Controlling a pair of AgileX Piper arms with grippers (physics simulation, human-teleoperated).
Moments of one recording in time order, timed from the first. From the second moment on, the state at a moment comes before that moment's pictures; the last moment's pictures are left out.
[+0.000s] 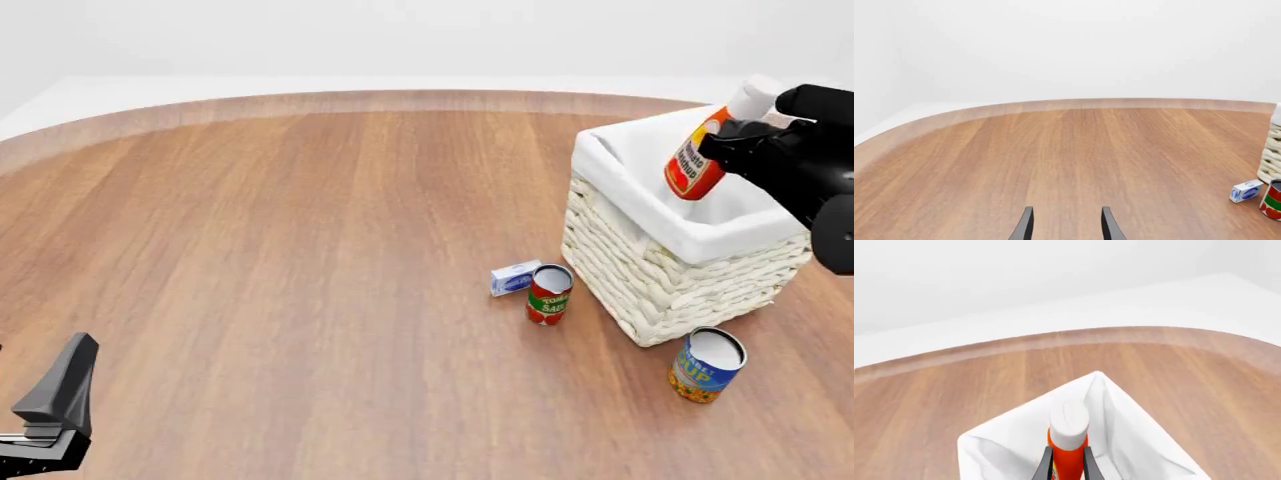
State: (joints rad) left arm 0.00 0.01 0.00 0.00 0.00; right arm -0.12 1.43 -0.82 -0.36 0.12
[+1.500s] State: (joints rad) left arm 0.00 0.01 0.00 0.00 0.00; right arm -0.09 1.57 -0.88 -0.36 -0.12
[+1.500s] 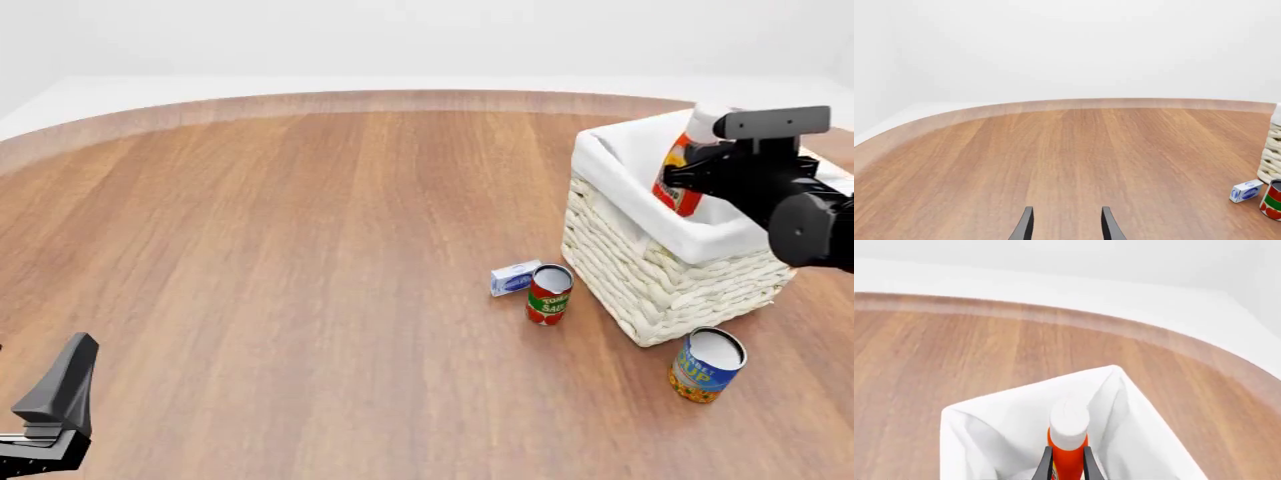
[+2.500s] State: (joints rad) left arm 0.00 0.01 0.00 0.00 0.00; right arm -0.07 1.48 -0.81 -0.43 -0.10
